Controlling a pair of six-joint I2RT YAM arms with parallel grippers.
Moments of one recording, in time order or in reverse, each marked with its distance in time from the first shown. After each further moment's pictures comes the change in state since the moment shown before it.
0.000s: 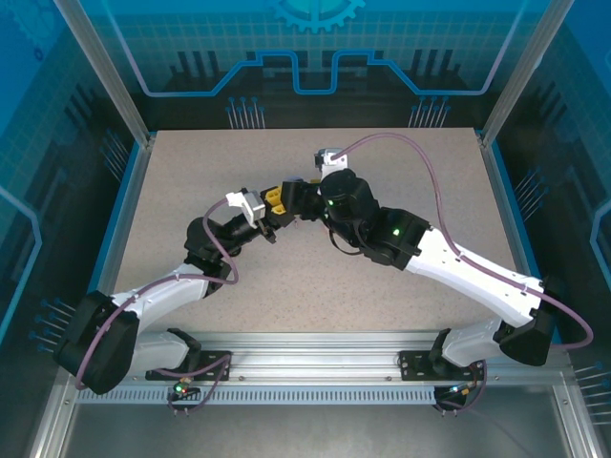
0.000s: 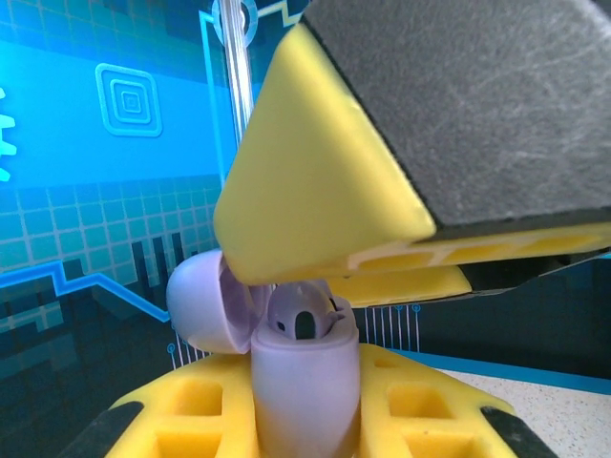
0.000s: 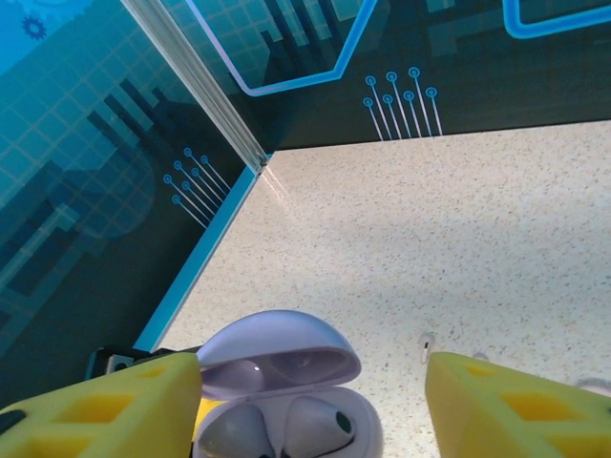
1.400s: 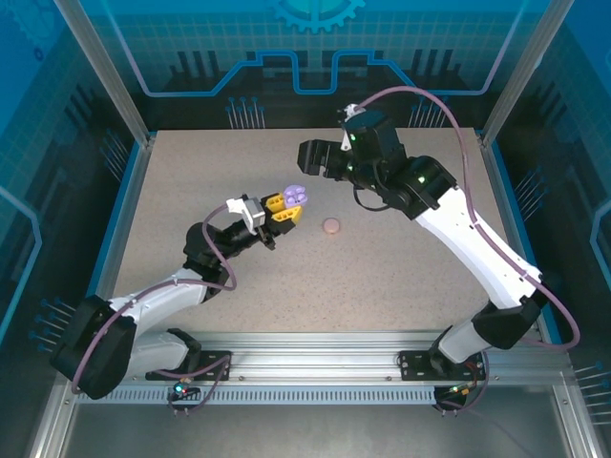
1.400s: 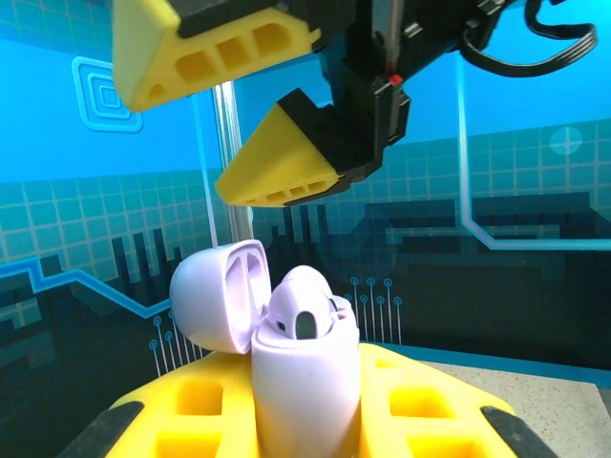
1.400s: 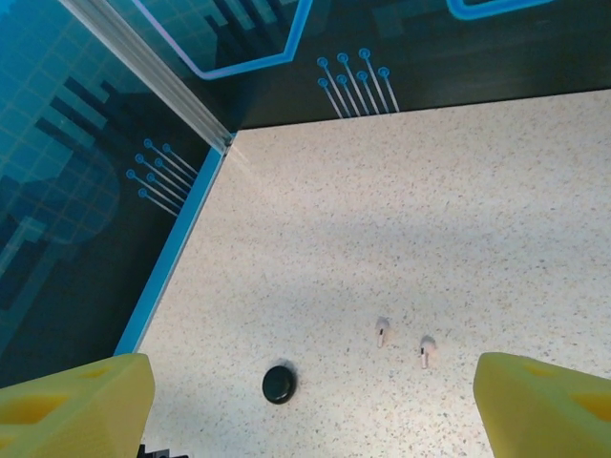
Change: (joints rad) left arm -0.017 -0.032 -0.042 -0.005 0.016 0.001; right arm -0.256 0.159 0.420 -0.404 -0.279 -0.013
